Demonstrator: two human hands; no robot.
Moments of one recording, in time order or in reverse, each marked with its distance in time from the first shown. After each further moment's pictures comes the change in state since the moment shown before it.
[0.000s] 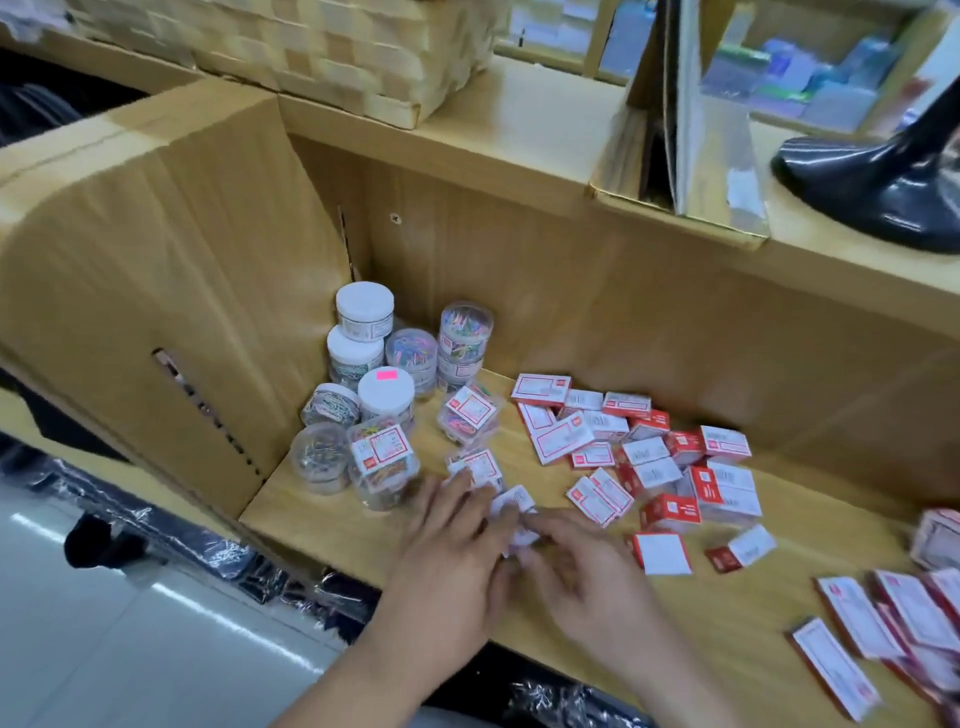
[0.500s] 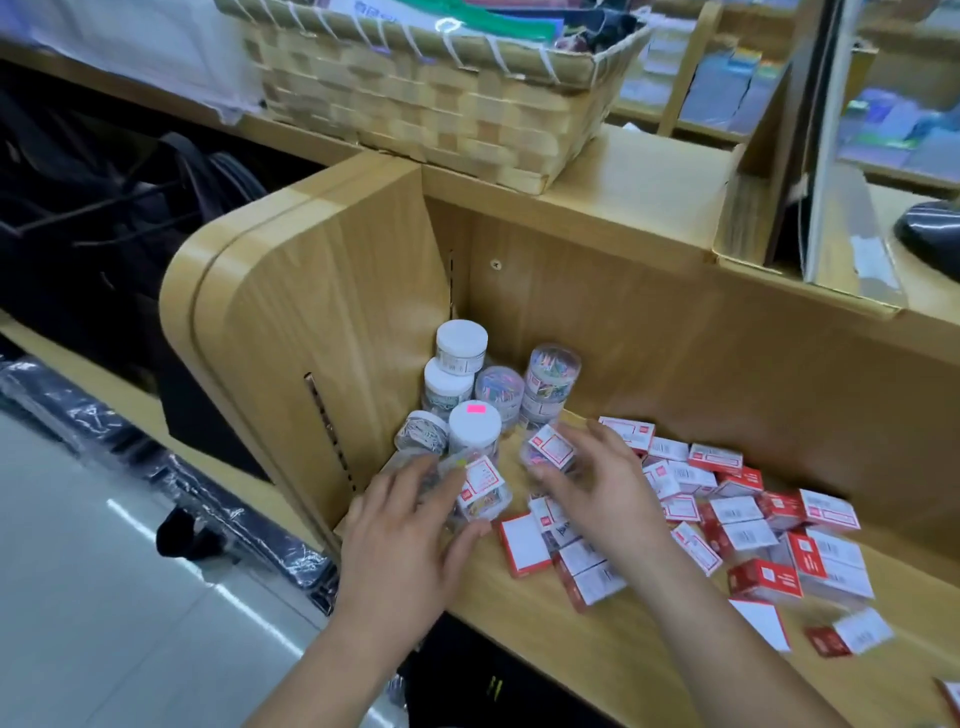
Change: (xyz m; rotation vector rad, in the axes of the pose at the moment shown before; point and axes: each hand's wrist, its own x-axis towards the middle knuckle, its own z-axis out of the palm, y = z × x) left_hand -0.016 -0.080 -0.051 0.137 0.206 -0.336; right_hand 0.120 -0.022 0.023 -0.130 0.040 0.104
